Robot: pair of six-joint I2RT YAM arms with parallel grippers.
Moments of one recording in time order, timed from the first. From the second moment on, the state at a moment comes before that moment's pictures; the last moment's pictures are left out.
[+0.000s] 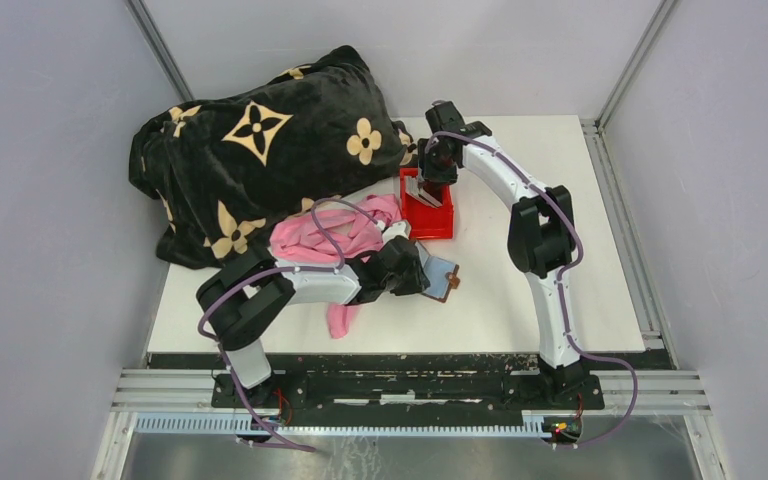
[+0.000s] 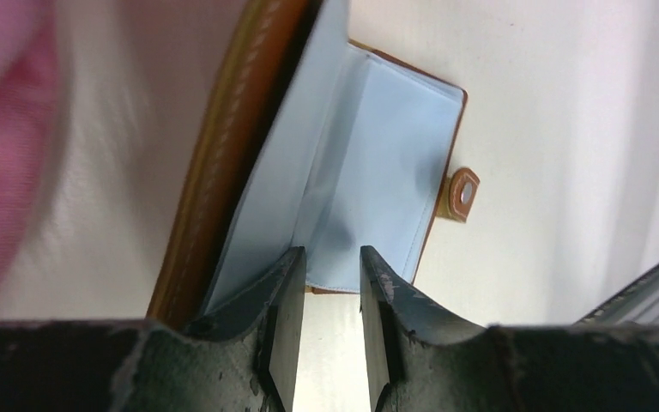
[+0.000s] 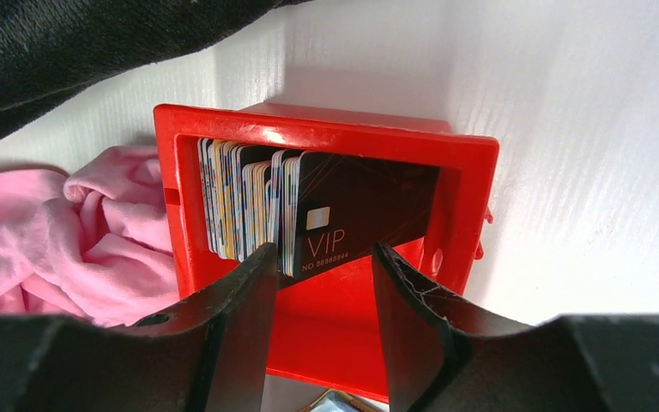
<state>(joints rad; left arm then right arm) -0.95 1.75 0.86 0.10 -0.12 -0.91 0.42 2.29 2.09 -0.82 -0.03 0.38</state>
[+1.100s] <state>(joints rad) -0.98 1.84 0.88 0.21 0.06 -1.17 0.40 2.33 2.13 -0.80 -0.16 0.42</state>
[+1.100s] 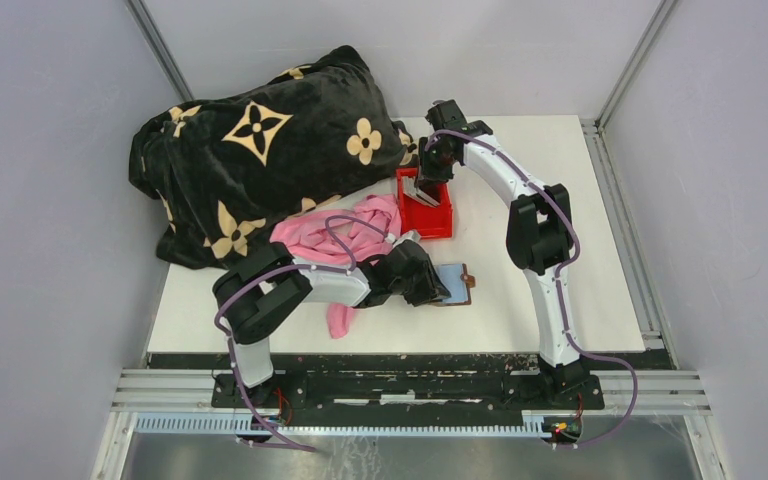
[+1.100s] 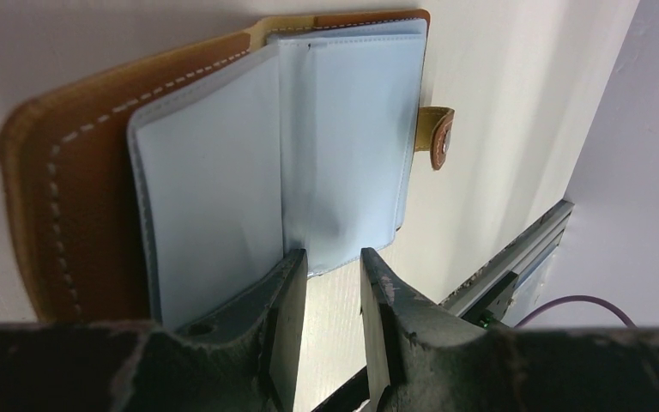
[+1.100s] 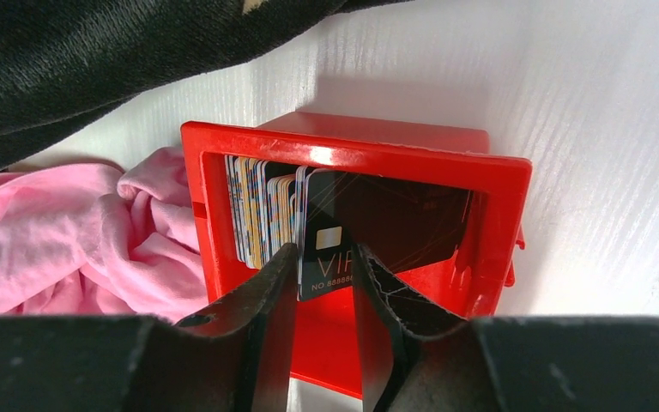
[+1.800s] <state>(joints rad) -0.97 1.85 0.88 0.22 0.09 -1.17 0.41 2.33 2.16 -0.82 -0.15 0.42</state>
